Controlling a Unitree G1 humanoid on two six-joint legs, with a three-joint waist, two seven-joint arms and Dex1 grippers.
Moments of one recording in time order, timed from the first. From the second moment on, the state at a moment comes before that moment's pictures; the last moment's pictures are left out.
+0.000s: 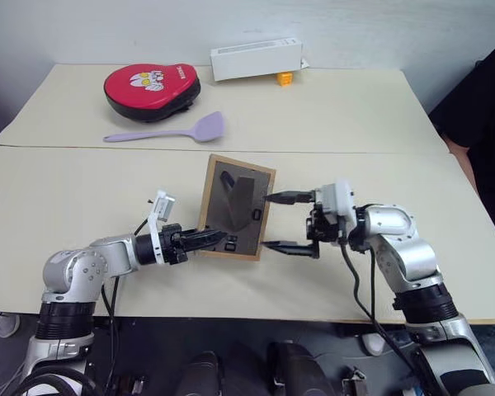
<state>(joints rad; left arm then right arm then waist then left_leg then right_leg) -0.40 0.57 0.16 -0.06 -0.96 1.22 -0.74 -0.52 -0.47 0.07 0.05 0.43 0.00 1.22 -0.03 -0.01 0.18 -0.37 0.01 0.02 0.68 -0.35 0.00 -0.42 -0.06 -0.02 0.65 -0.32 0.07</state>
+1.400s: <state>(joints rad) -0.52 1.01 0.16 0.21 -1.92 1.44 -0.19 -0.63 -0.49 0.19 0.52 -0.42 -1.13 0.46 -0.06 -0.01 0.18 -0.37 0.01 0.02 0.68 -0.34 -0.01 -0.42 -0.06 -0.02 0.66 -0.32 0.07</state>
